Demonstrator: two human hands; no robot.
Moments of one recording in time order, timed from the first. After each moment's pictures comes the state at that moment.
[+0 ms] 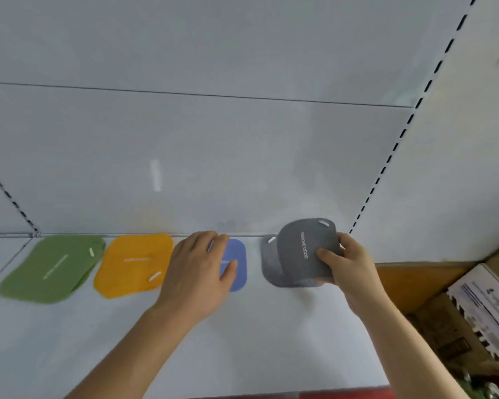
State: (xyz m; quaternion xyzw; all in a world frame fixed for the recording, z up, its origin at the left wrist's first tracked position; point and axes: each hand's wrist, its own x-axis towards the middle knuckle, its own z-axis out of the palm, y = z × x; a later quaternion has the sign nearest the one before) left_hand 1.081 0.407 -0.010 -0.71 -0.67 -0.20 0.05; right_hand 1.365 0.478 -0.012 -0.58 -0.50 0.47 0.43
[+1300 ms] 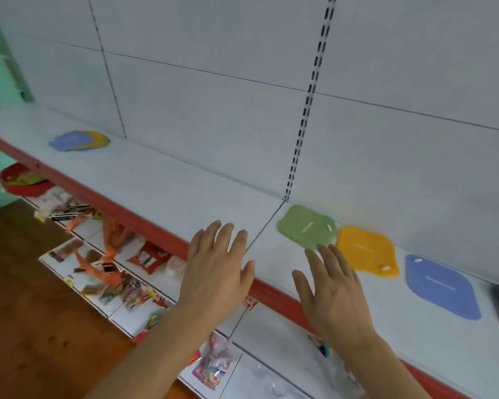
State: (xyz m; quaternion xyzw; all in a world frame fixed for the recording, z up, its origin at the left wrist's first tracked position) left_hand 0.844 0.120 0.005 -0.50 -0.84 -0.15 0.15; right_hand 1.024 0.265 -0.023 -0.33 -0.92 0.02 0.22
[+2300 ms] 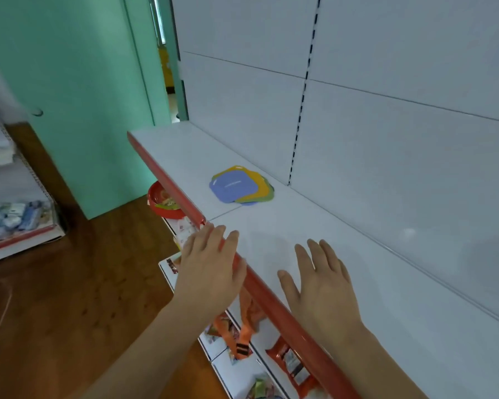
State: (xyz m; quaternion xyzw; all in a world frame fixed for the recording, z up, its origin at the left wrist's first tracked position) left_hand 0.348 -0.031 0.003 -0.30 -0.94 -0.09 0.16; right_hand 0.459 0.157 -0.020 -0.16 -0.97 0.05 0.18
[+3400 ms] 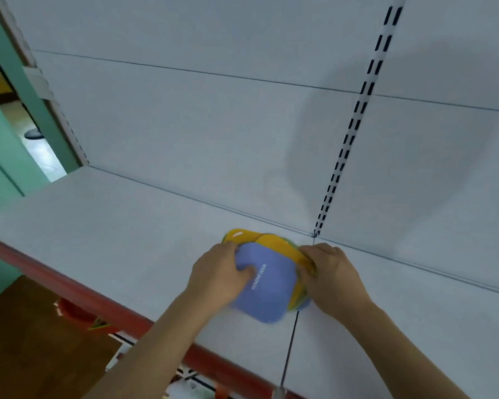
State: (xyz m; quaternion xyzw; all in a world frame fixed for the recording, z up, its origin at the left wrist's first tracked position) left_hand -0.028 0.053 -0.006 -0.42 -0.87 -0.19 -0.17; right_hand 0.166 0.187 -0.029 -0.42 -0.88 0.19 0.12
